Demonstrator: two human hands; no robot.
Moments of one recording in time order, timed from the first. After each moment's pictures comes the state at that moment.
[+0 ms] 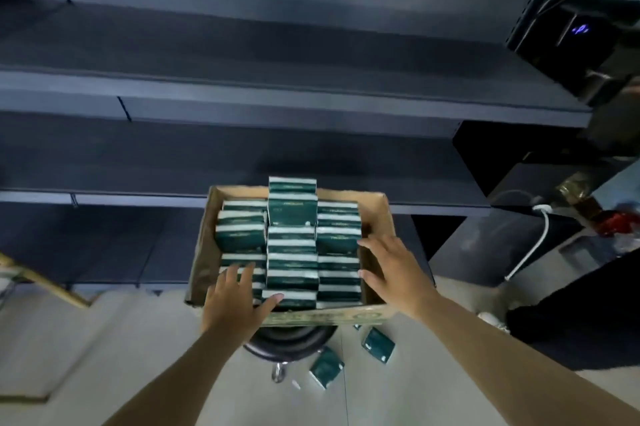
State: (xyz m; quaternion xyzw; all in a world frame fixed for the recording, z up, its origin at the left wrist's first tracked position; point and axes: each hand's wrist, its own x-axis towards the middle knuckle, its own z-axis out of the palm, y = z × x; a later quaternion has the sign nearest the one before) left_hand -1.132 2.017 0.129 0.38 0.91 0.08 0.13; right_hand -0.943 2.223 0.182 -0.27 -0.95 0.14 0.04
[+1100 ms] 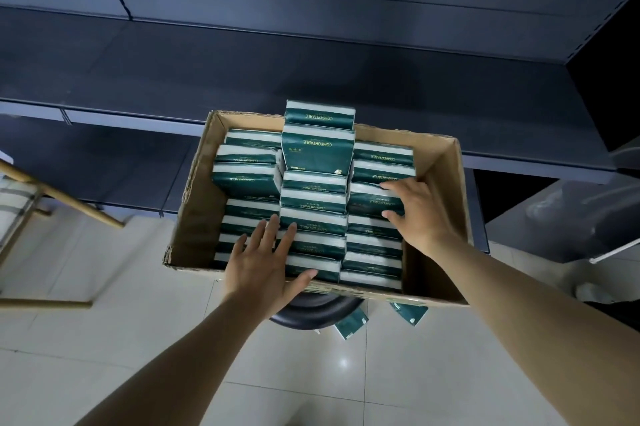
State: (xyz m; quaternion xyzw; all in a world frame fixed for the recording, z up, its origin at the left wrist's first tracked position) left_hand -1.136 2.066 0.046 0.45 0.88 -0.07 0.14; right_hand -1.023 2.318 0.044 -0.29 -0.94 0.21 0.02
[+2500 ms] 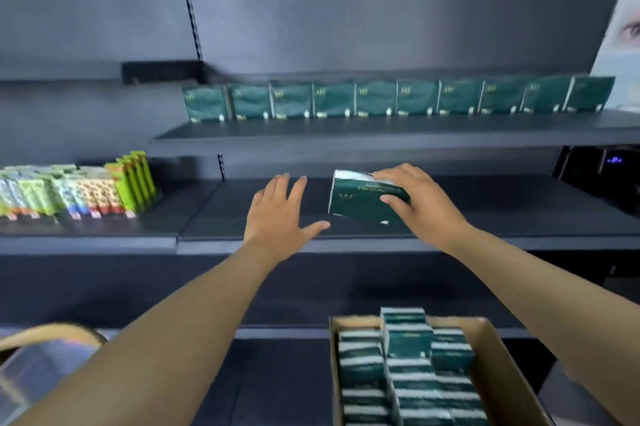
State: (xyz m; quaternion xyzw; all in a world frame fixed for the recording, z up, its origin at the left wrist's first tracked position) left_hand -1.361 1.969 0.478 0.47 0.84 0.08 -0.24; right_hand -1.174 2.124 0.503 -0.14 -0.92 0.13 0.34
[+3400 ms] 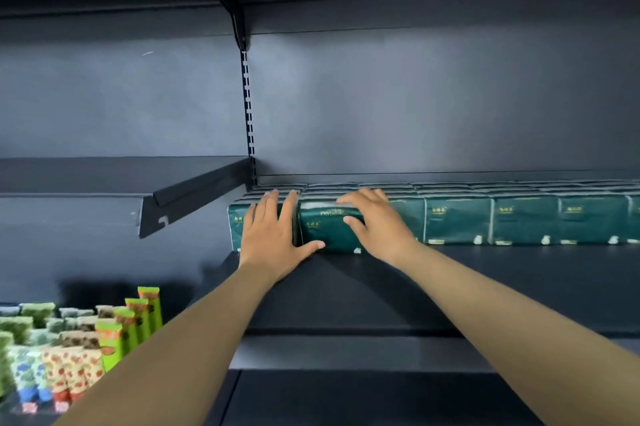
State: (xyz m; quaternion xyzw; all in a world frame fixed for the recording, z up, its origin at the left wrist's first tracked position) left_hand -1.739 2.086 0.576 0.41 0.84 0.18 -0.31; right_hand -1.603 2.224 0.602 -0.12 -0.92 0.09 0.37
